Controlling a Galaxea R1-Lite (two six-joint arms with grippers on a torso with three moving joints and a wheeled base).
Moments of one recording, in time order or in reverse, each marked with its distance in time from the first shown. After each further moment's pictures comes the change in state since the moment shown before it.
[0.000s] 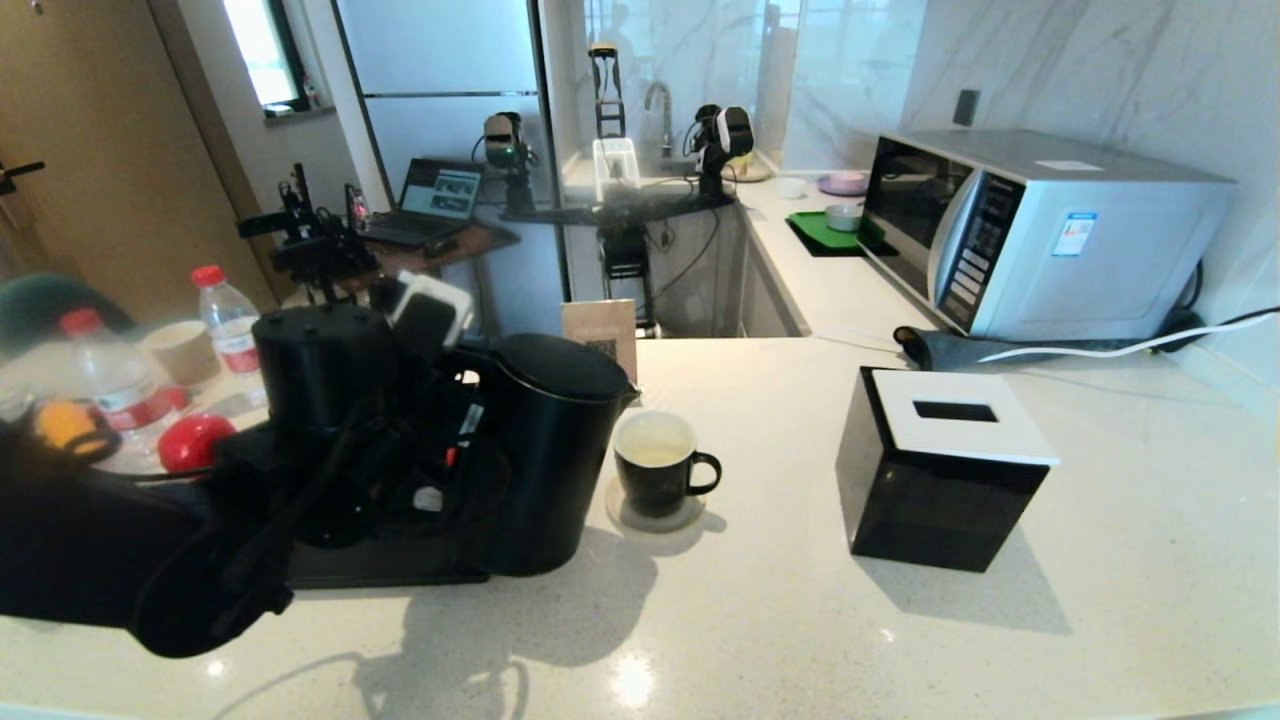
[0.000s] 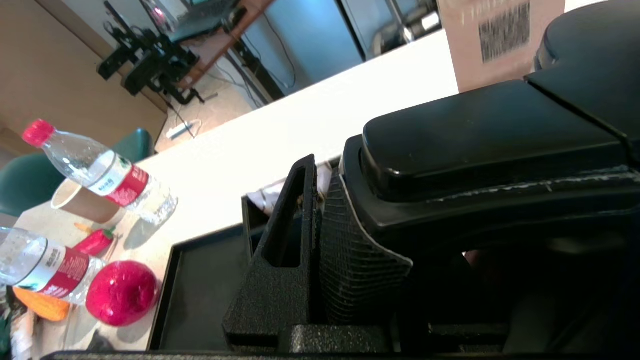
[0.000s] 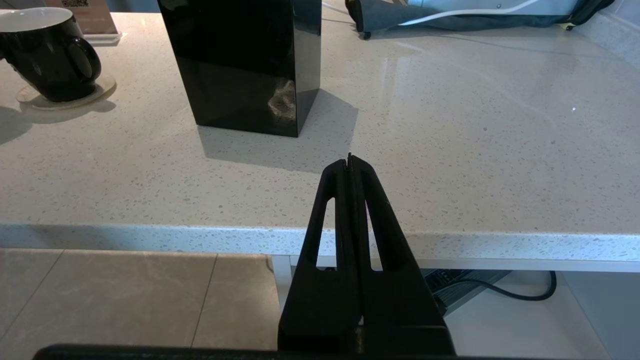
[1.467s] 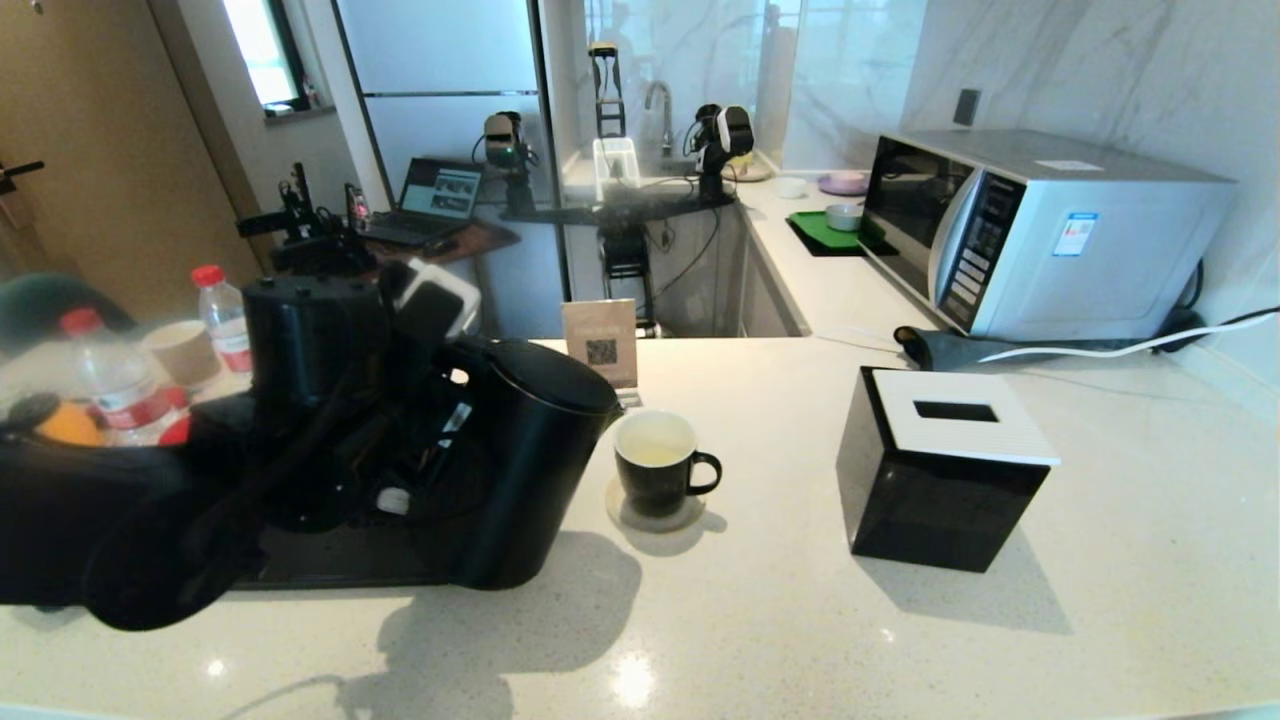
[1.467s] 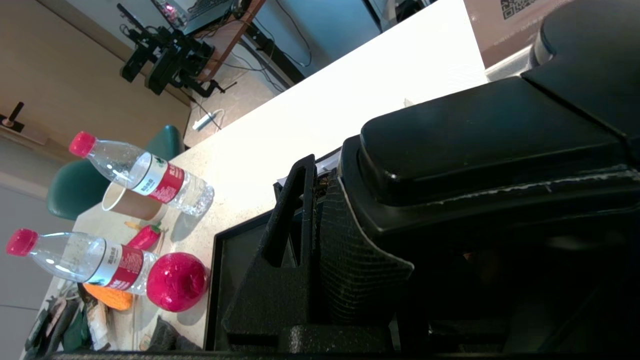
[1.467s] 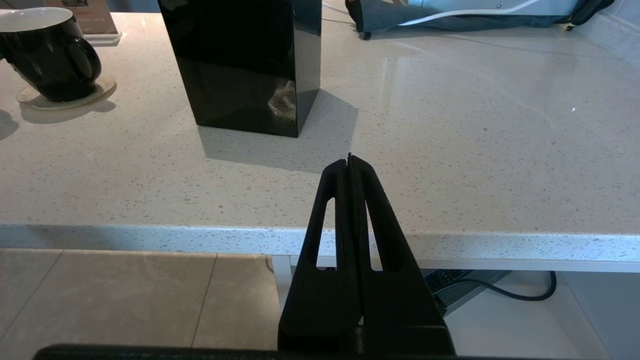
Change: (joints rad) left arm -0.008 -0.064 -0.085 0.233 0.030 0.099; right arm 0.000 0.000 0.000 0.000 0.000 0.000
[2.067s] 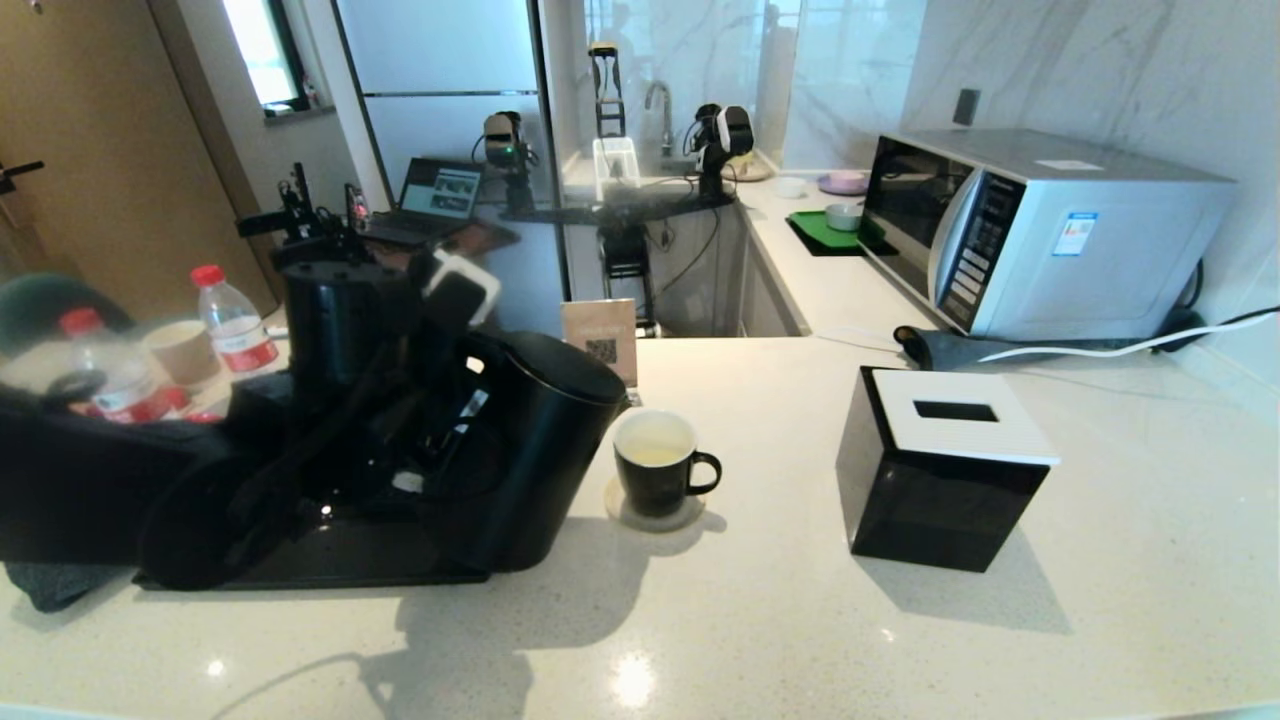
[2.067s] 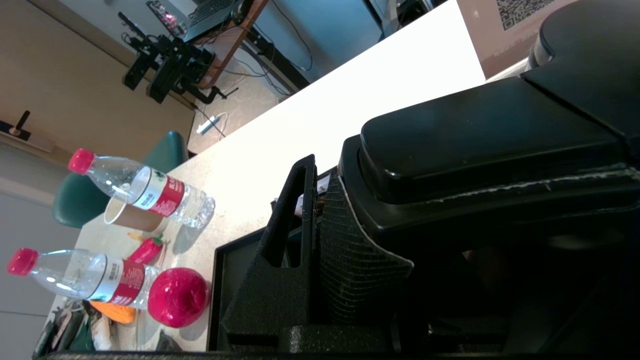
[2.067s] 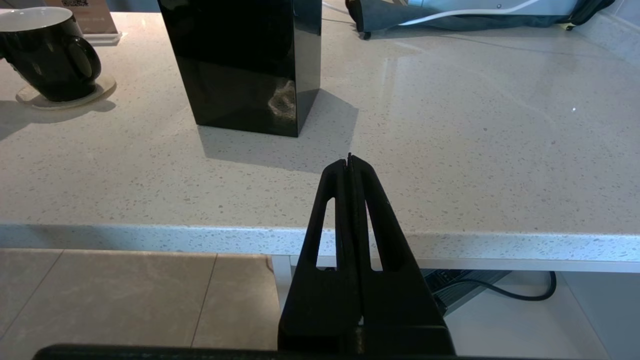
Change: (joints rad) left arm 0.000 0.058 -0.080 0.023 0.001 0.023; right arm 0.000 0.000 0.000 0.000 0.000 0.000
